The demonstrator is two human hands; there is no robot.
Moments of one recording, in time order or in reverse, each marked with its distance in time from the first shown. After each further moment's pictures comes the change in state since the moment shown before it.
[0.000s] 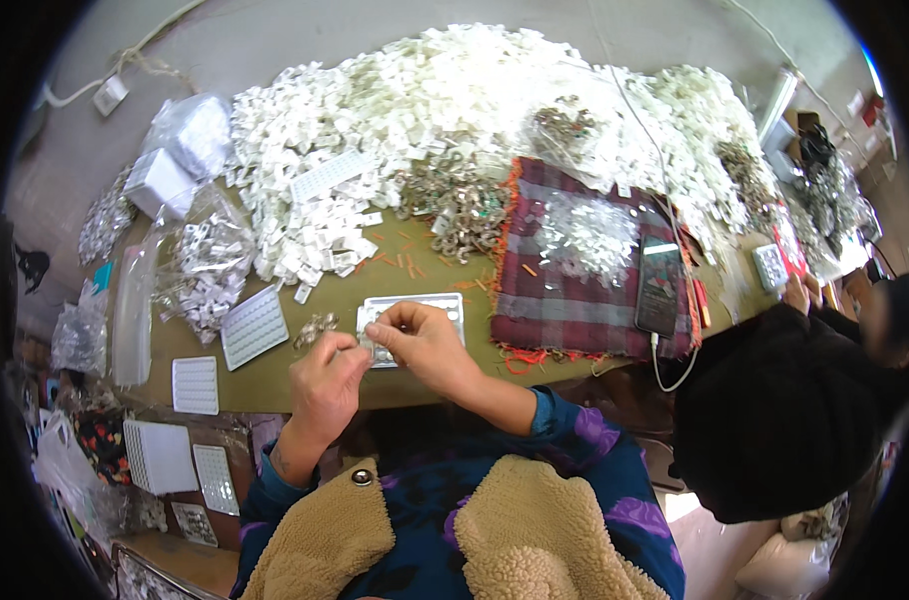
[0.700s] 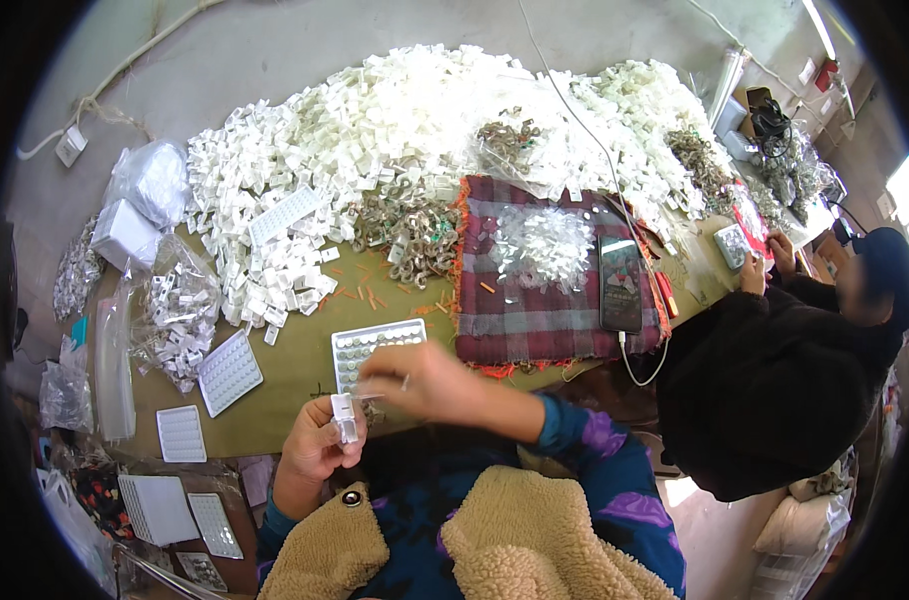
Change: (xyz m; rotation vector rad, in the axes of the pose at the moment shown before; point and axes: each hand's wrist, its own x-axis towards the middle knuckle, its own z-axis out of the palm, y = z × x) left_hand -0.036 -0.016 0.013 -1.930 -0.372 -0.942; right_hand -0.024 -0.029 -0.031 -0.625 -0.115 -0.464
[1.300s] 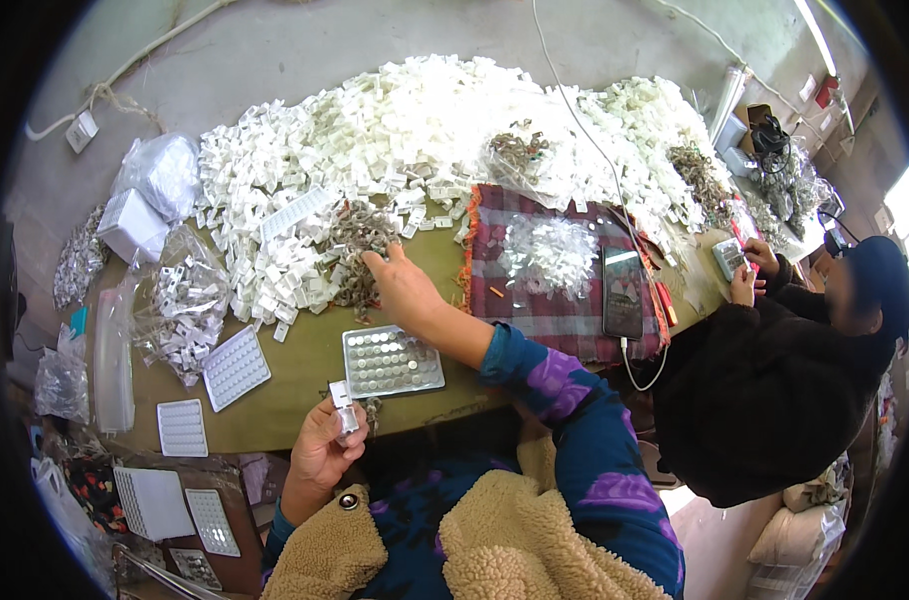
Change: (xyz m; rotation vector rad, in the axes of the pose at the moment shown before) left_hand -0.014 -0.014 -0.009 -0.083 0.138 0.098; right_hand 0.094 0.078 0.003 -0.635 0.113 0.175
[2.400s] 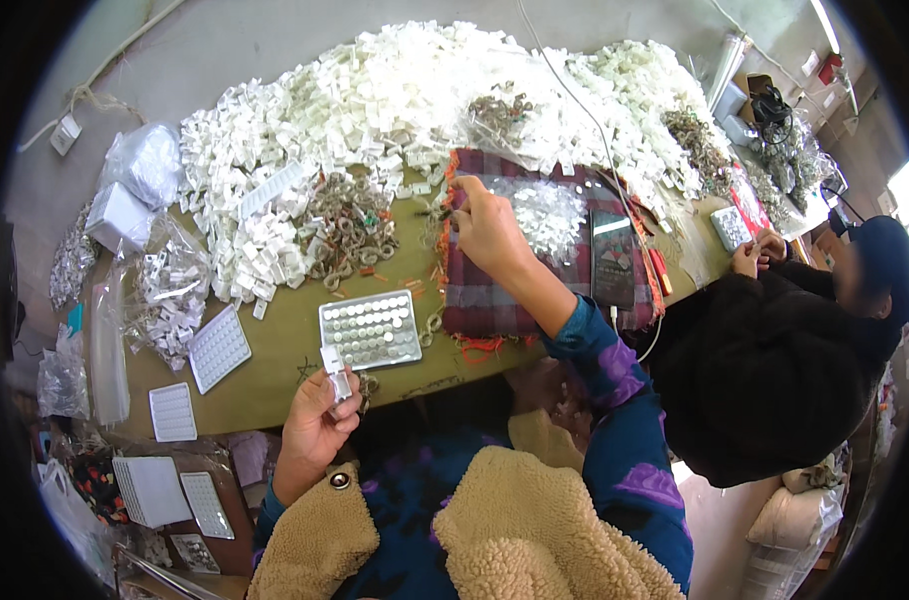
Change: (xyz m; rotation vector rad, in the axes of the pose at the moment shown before) left_hand 0.009 -0.012 0.025 0.002 0.035 -0.033; right_hand -0.041 0.075 -0.095 0.229 0.264 0.149
